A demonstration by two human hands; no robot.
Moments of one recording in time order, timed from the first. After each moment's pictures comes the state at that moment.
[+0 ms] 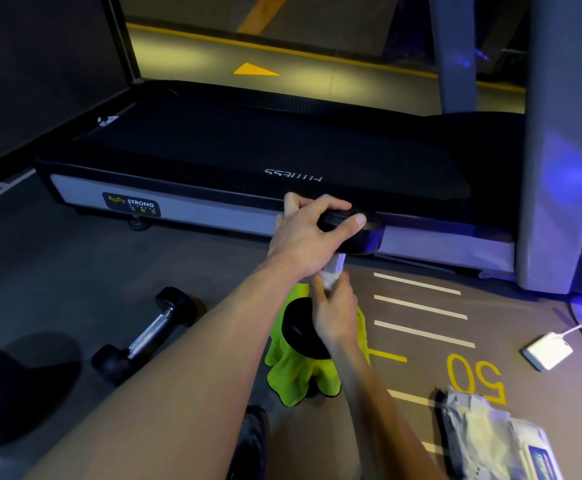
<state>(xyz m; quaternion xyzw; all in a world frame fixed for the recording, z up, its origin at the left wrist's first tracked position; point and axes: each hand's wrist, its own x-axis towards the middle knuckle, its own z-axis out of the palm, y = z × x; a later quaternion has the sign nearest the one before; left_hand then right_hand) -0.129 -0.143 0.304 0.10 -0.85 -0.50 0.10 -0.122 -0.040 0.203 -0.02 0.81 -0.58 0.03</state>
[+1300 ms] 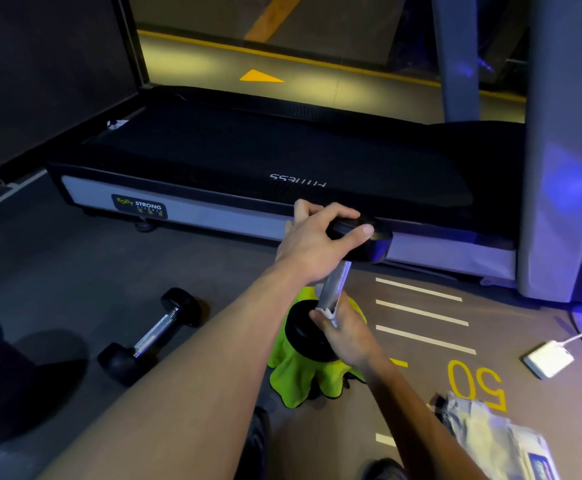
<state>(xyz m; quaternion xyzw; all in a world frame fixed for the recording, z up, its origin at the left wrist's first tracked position) -0.121 -0.140 0.309 0.09 -0.85 -0.51 0.09 -0.122 0.004 0.182 -0.19 0.88 -0.39 0.16</state>
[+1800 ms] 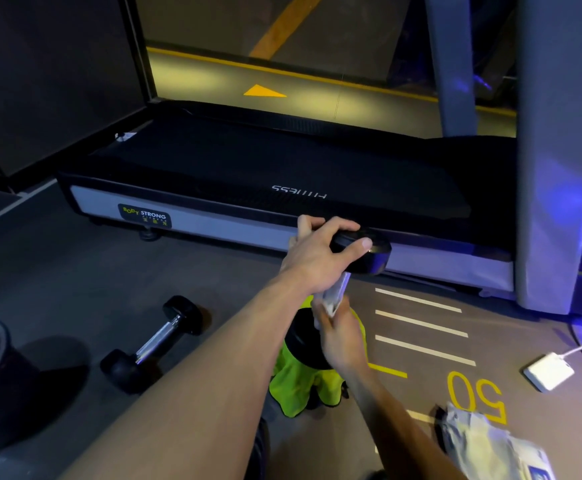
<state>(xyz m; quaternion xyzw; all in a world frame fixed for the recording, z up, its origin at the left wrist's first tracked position) -0.113 -0.132 0.315 0.09 -0.86 -0.51 0.06 -0.105 -0.017 0.202 -0.12 0.86 -0.49 0.07</state>
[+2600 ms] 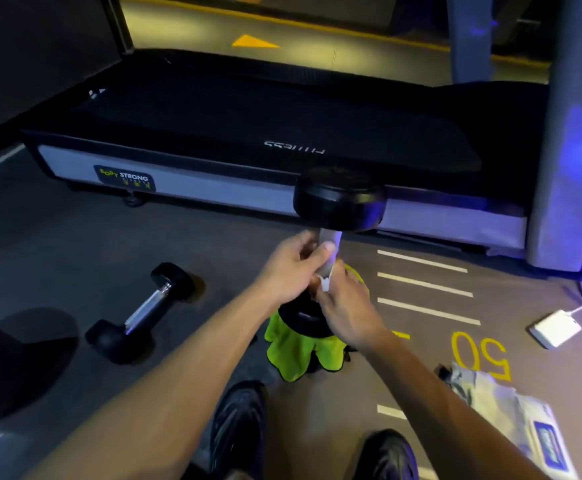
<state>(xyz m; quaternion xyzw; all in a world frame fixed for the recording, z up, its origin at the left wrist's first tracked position) -0.095 -0.135 0.205 0.09 -0.73 -0.67 0.04 -0.118 0.000 0.172 -0.24 0.92 -0.30 0.09</state>
